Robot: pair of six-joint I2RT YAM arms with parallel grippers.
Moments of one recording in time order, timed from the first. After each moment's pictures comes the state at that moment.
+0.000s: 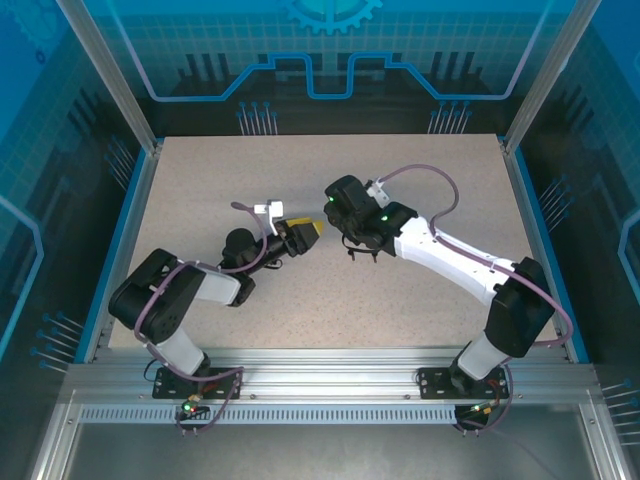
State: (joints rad) left arm -0.43 1.66 0.47 1.26 0.47 -0.85; right arm 0.78 1.60 1.36 -0.58 0.34 1.42
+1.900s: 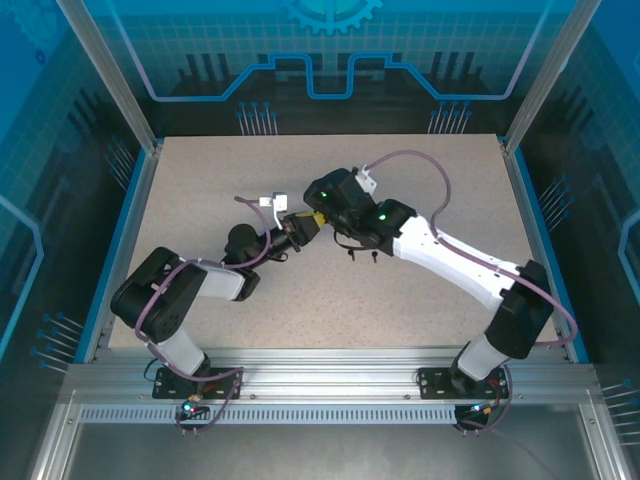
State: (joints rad) left arm -0.44 1.66 0.54 1.30 0.51 -0.85; right arm 0.83 1.57 1.45 -0.56 0.36 1.24
